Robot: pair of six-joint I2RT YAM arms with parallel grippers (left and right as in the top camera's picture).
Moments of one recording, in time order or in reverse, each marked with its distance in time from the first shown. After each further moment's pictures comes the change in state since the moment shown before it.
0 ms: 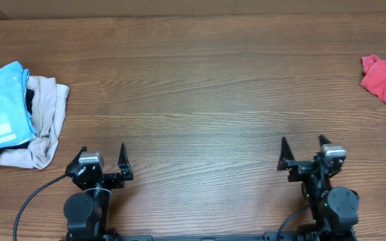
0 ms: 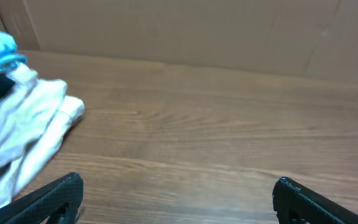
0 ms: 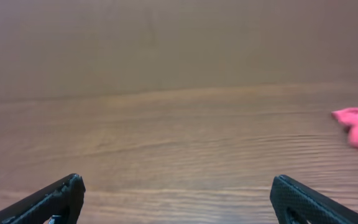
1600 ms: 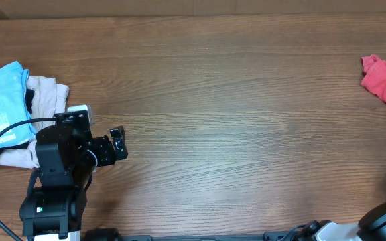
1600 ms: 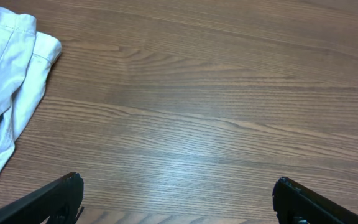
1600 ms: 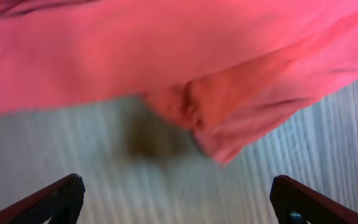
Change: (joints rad) left arm 0.000 0.767 0.741 -0.503 0.081 -0.064; right arm -1.063 1.535 0.830 -0.573 0.242 0.665
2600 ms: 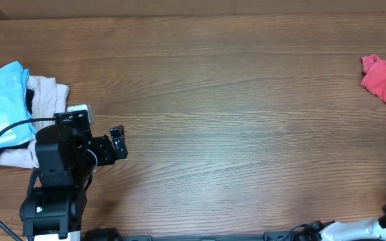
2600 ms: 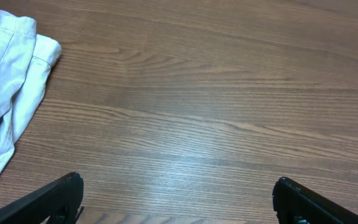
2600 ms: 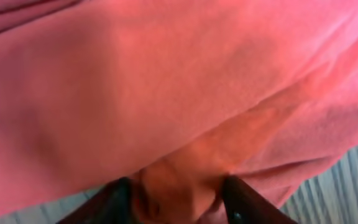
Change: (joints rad) left arm 0.000 0.000 0.000 0.007 0.000 0.000; right arm -0.136 0.171 -0.047 0.174 0.015 -0.025
